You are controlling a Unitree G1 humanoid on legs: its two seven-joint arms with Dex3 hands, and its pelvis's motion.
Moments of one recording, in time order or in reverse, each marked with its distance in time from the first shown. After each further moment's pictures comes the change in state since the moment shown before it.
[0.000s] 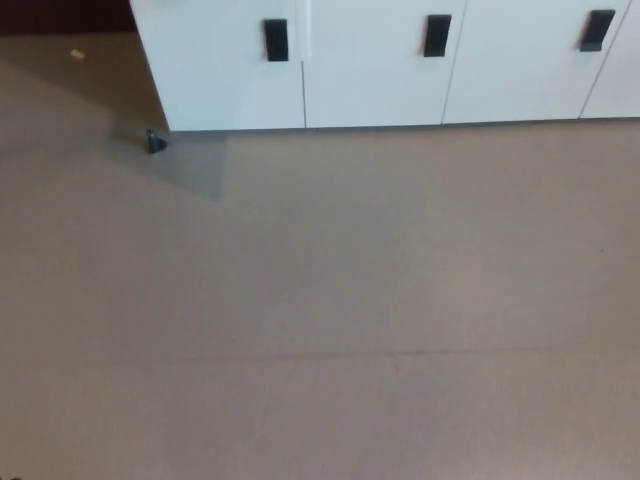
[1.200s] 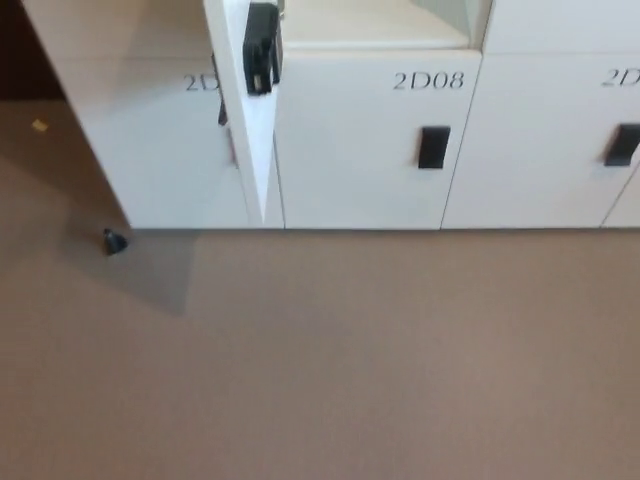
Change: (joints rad) left_arm 0.015 0.010 -0.009 0.003 -0.026 0.013 -0.017; right_arm 0.001 -0.010 0.014 0.033 0.001 -0.006 0.006
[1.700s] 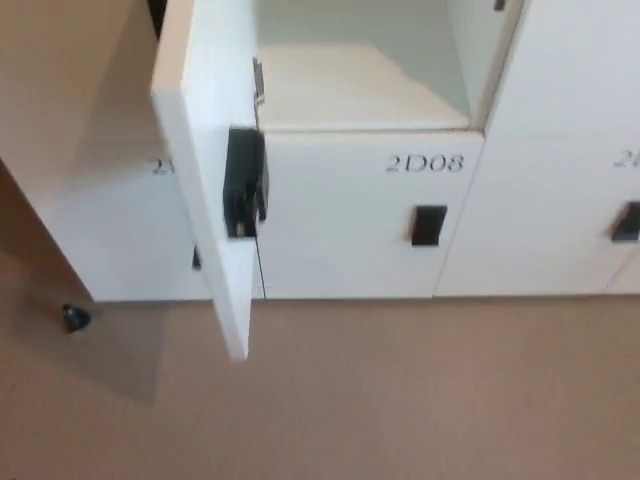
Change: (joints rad) left_arm -0.006 0.014 -0.008 0.003 -0.003 0.004 -0.005; right_arm 0.010 0.008 0.010 0.009 -0.003 -0.013 0.004
